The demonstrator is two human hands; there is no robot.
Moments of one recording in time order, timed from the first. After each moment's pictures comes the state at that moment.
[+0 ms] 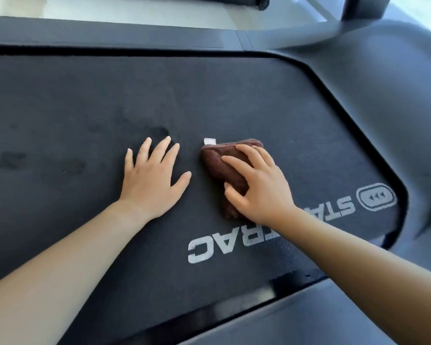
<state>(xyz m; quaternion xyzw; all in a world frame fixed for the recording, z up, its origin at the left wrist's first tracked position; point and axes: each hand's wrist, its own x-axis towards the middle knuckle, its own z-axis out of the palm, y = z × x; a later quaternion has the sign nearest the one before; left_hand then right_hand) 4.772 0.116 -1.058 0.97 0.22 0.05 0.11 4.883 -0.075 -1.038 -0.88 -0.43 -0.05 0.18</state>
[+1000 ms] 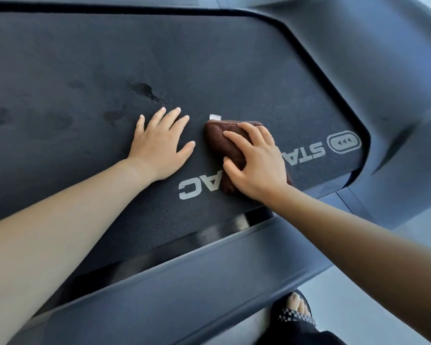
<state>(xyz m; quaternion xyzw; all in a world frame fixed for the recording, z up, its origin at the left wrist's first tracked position) 4.764 0.083 -1.059 0.98 0.12 0.05 0.13 4.825 -0.119 -1.031 -0.92 -0.34 -0.05 0.17</state>
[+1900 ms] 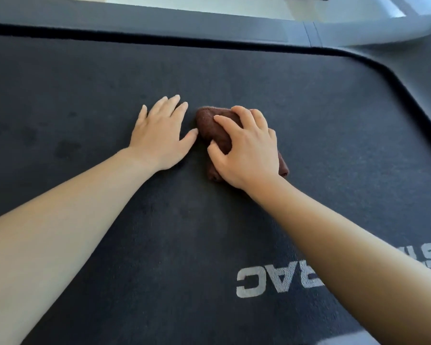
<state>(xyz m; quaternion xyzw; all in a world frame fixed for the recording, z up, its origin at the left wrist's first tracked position) 4.796 0.228 -1.056 0.96 0.27 0.05 0.10 4.888 0.073 -1.043 -0.88 -0.44 -0.06 0.18</state>
